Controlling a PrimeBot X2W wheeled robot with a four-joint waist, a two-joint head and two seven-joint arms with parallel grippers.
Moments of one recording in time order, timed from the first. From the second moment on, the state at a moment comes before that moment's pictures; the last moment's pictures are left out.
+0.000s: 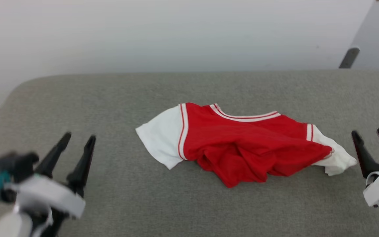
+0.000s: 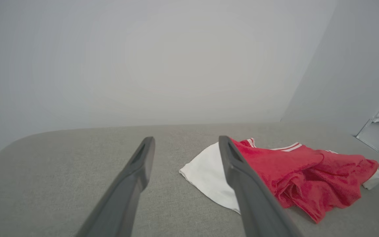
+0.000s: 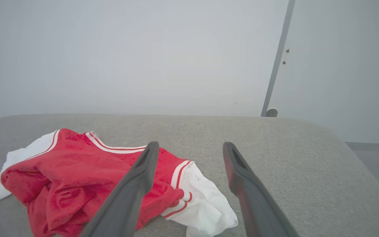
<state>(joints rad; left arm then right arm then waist) -0.15 0.50 -0.14 0.05 -0.65 -0.13 -0.05 -0.19 -0.39 0.02 0.12 0.47 0.13 0.11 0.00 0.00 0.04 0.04</state>
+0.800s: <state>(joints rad) -0.80 0.62 -0.47 0.53 -0.94 -0.13 0.63 -0.21 -0.24 -0.07 -0.08 0.36 0.13 0.03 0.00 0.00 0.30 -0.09</state>
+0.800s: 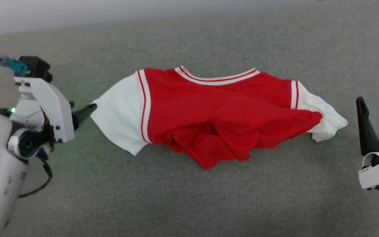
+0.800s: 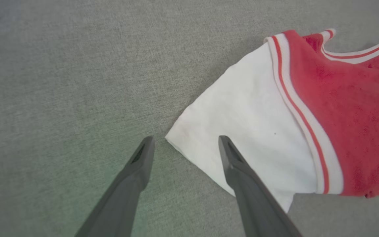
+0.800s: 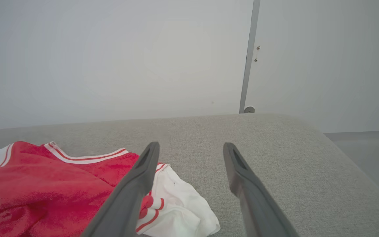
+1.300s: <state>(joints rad) -0.92 0.58 -0.57 0.71 -0.94 -0.13 0.66 -0.24 -0.24 -0.07 -0.08 0.35 0.13 0.05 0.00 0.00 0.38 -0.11</state>
